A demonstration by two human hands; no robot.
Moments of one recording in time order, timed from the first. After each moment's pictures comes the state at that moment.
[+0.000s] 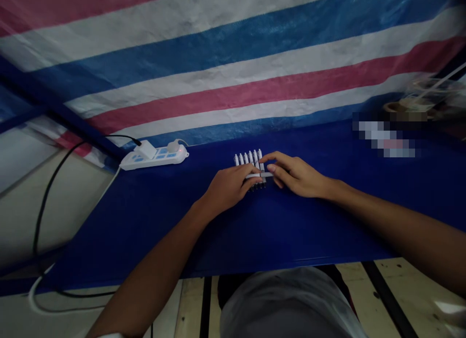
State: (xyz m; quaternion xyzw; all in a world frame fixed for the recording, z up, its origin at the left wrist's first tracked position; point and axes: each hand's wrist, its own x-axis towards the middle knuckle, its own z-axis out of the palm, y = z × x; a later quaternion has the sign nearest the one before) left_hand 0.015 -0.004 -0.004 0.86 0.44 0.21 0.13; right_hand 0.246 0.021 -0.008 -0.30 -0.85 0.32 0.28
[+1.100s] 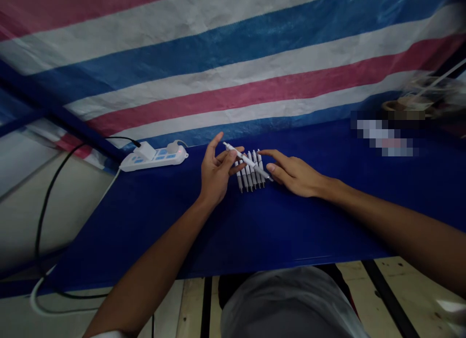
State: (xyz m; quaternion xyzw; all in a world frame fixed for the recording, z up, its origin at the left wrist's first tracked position) left_hand 0.018 0.014 -0.017 0.51 0.42 0.60 0.44; right_hand 0.245 0.021 -0.005 -0.38 -0.85 0.28 0.23
